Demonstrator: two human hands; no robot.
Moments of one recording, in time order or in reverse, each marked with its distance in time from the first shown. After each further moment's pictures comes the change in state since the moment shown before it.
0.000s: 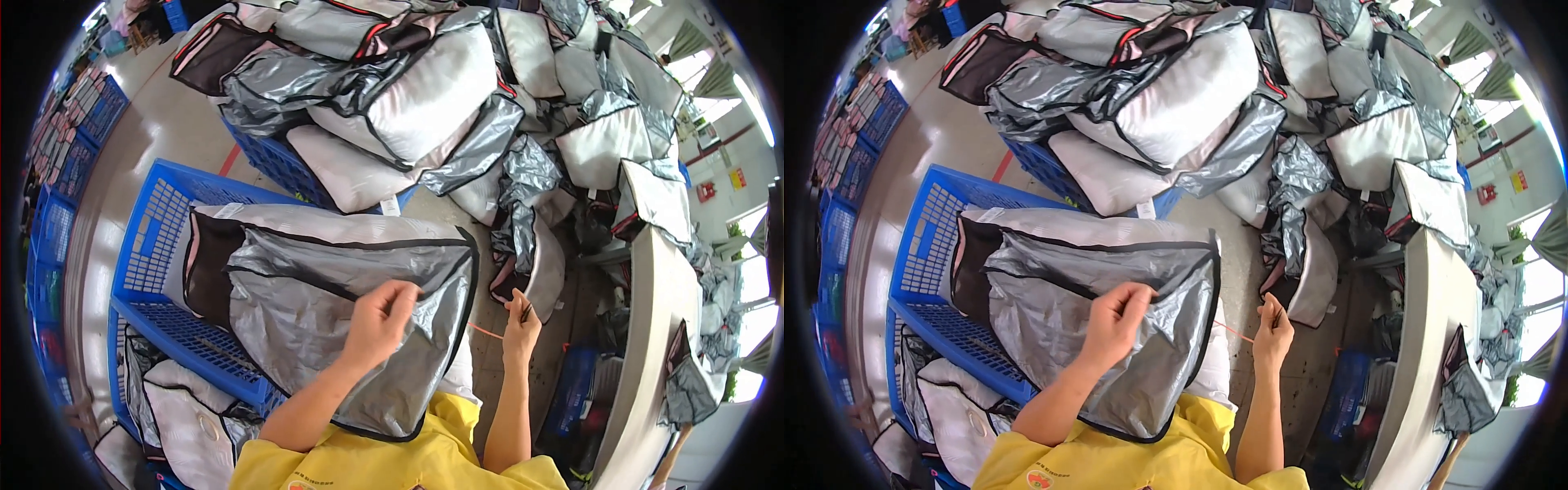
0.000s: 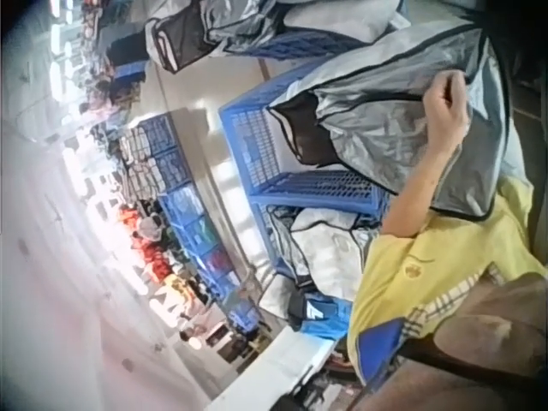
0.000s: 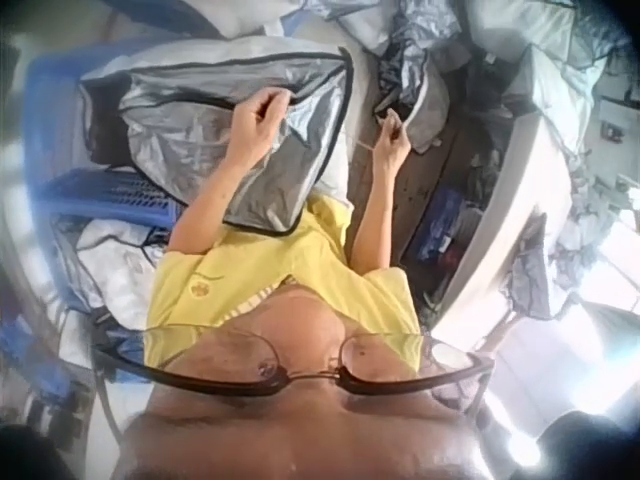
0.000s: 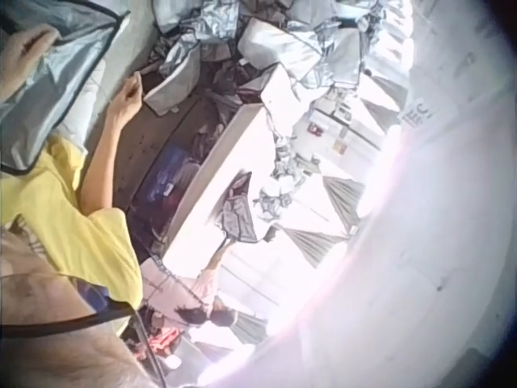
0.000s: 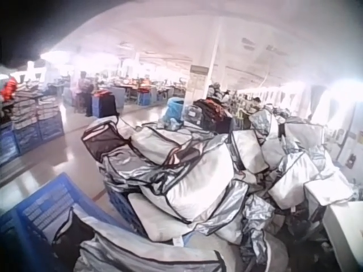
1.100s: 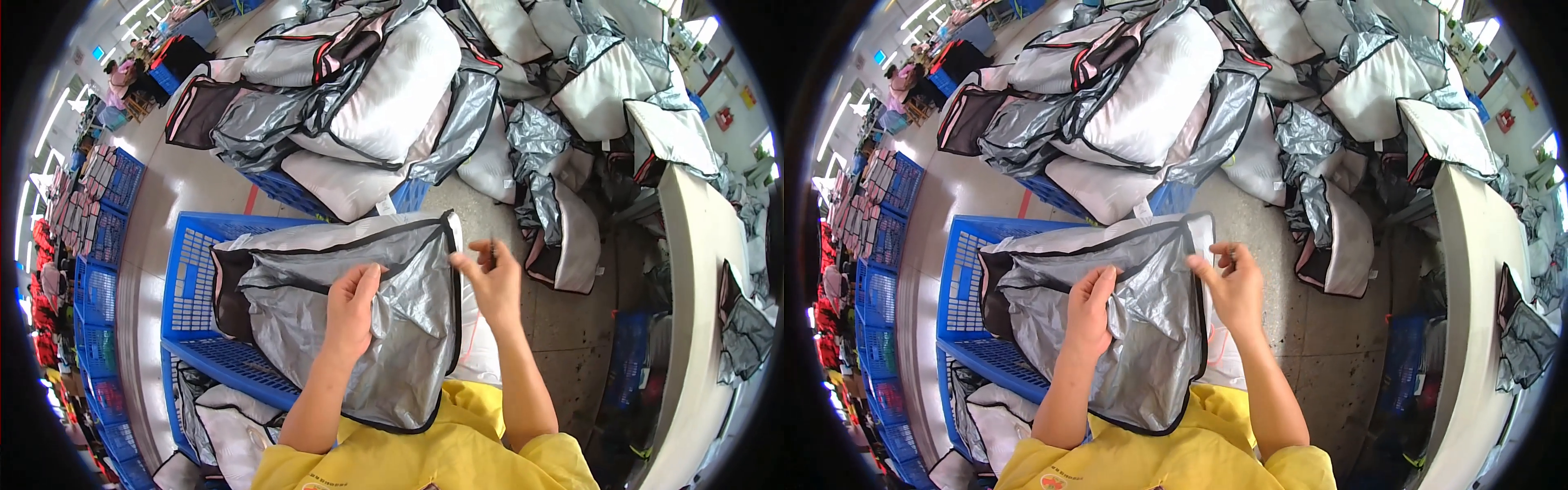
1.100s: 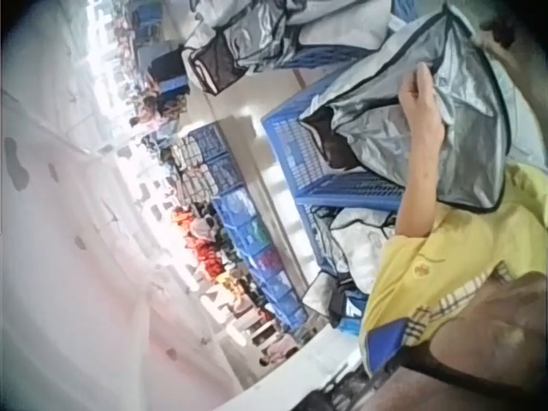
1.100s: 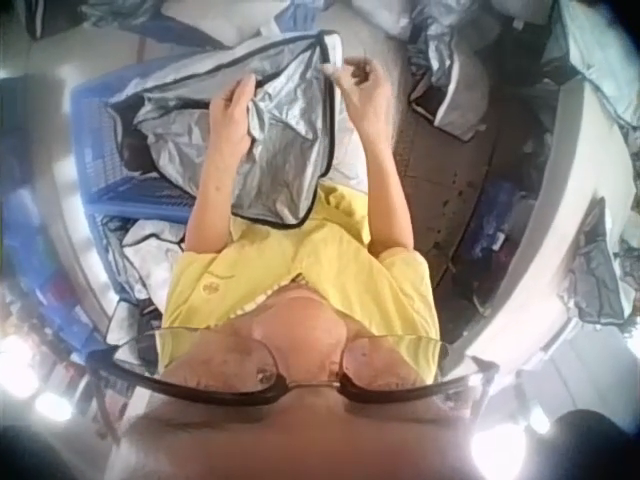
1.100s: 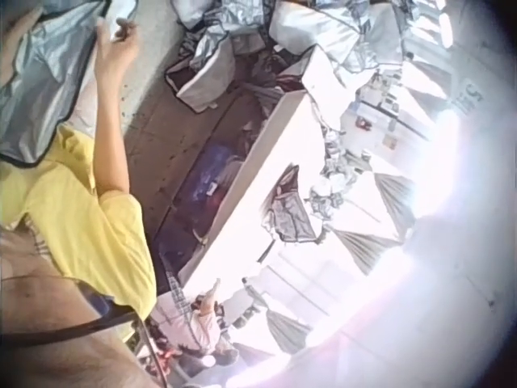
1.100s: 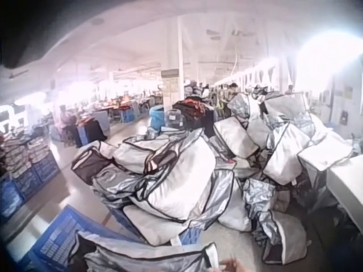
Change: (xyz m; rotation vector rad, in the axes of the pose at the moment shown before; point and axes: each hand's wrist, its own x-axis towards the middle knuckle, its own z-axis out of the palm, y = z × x) left_hand 0.006 0.003 0.006 -0.247 0.120 -0.141; right_hand 0.001 -0.084 0.031 0.282 -0.214 -0.095
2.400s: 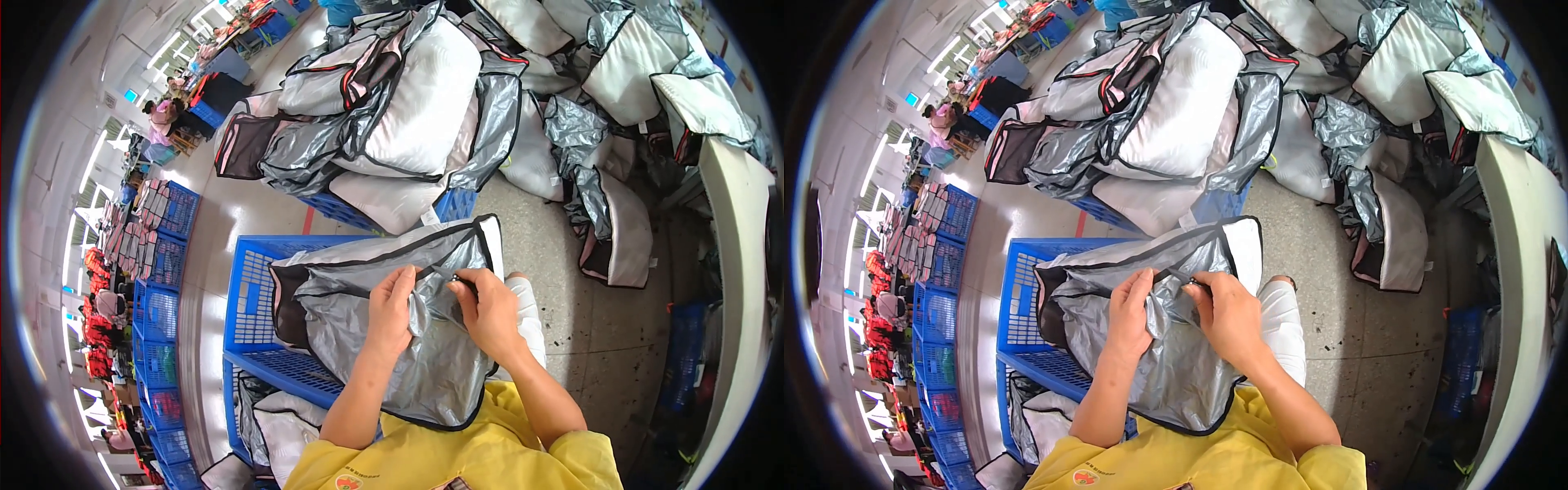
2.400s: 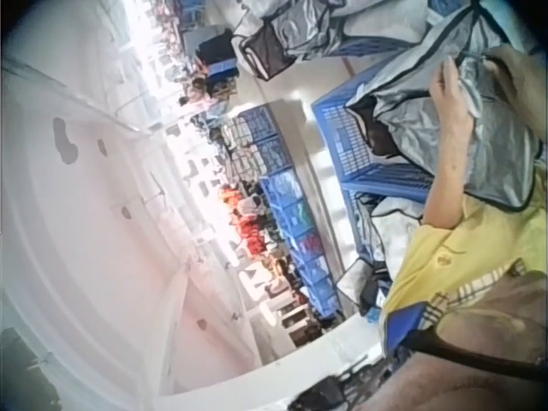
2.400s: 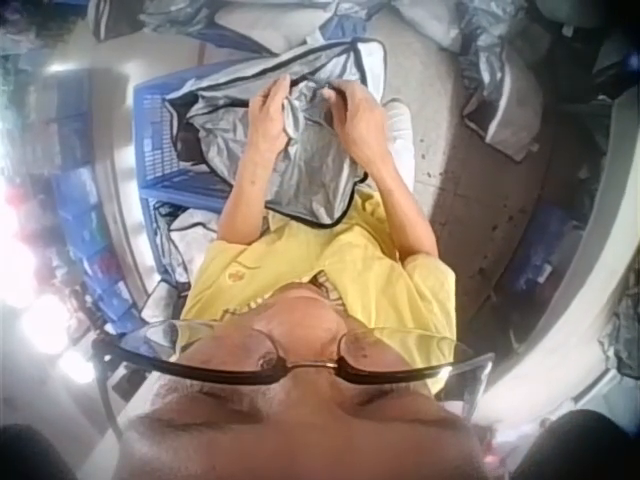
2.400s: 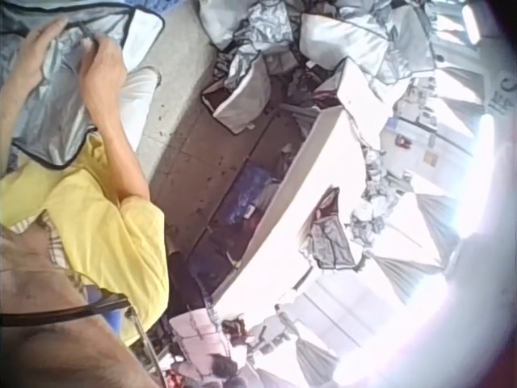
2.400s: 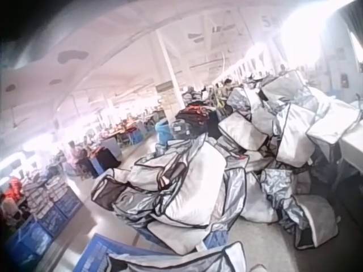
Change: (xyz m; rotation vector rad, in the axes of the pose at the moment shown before) left_hand 0.003 0.008 0.008 -0.064 -0.012 -0.018; right_hand -0.040 -0.018 0.027 -0.150 -0.114 -0.460
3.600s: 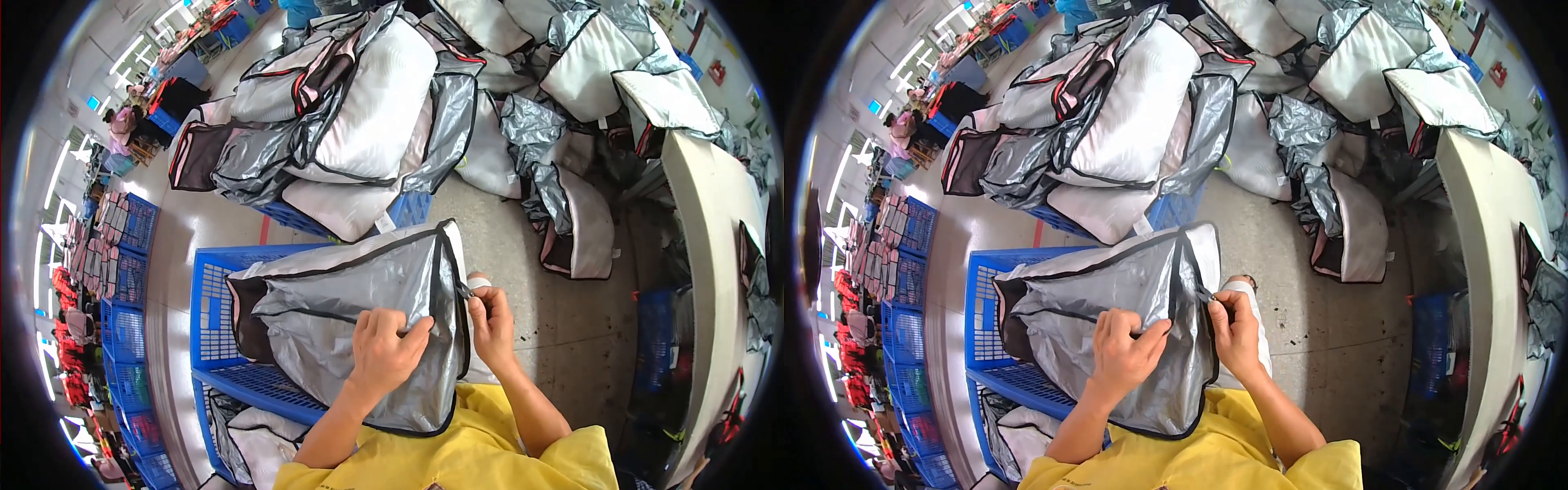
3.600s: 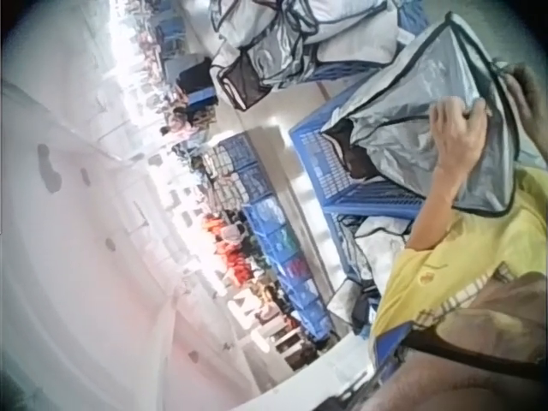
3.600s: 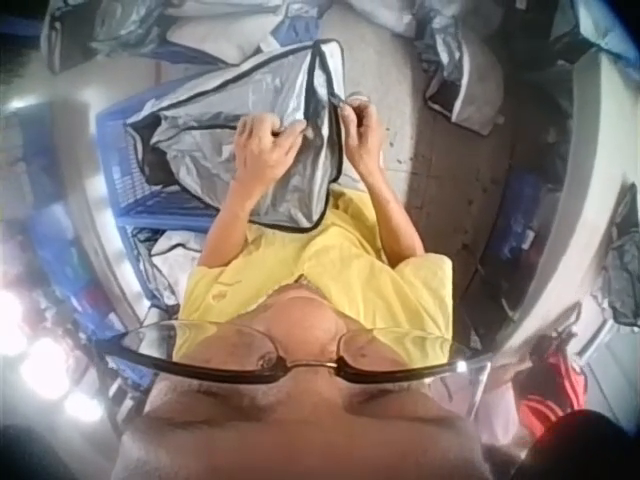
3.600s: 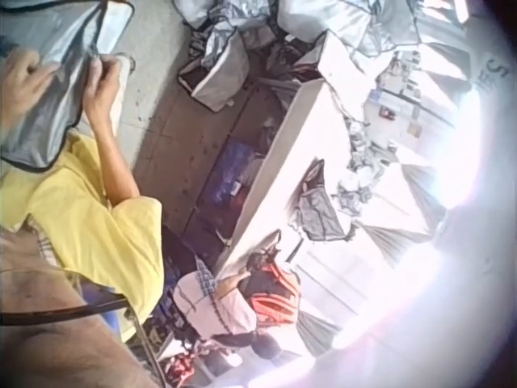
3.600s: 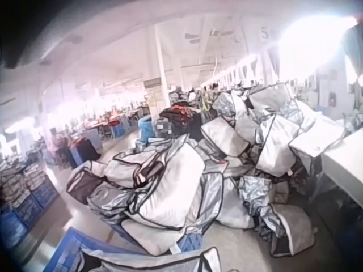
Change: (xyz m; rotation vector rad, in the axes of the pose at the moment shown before) left_hand -0.039 -0.005 0.025 1.499 -0.318 1.162; right_hand -0.059 0.063 -0.019 0.442 0.205 0.371
